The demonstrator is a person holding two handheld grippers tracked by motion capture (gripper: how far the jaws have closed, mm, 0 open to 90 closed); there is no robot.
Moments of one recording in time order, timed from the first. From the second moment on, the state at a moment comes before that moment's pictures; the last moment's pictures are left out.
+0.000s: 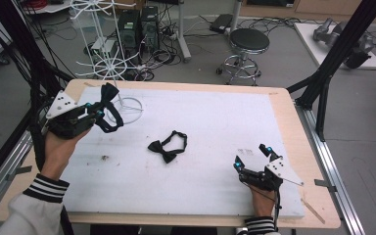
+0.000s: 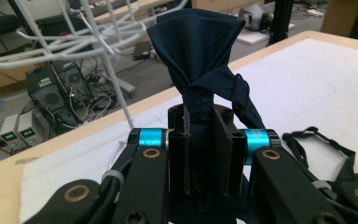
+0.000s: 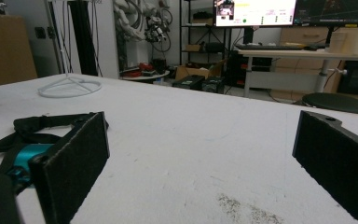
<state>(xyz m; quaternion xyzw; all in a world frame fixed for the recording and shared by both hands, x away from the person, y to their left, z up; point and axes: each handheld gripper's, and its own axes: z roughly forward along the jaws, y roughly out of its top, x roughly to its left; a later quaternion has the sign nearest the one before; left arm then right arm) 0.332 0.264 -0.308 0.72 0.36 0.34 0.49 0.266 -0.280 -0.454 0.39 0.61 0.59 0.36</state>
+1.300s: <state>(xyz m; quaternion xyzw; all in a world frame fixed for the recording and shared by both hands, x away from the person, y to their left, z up) 0.387 0.287 -0.257 0.70 0.39 0.37 0.46 0.267 -0.280 -0.454 0.39 0.61 0.59 0.36</state>
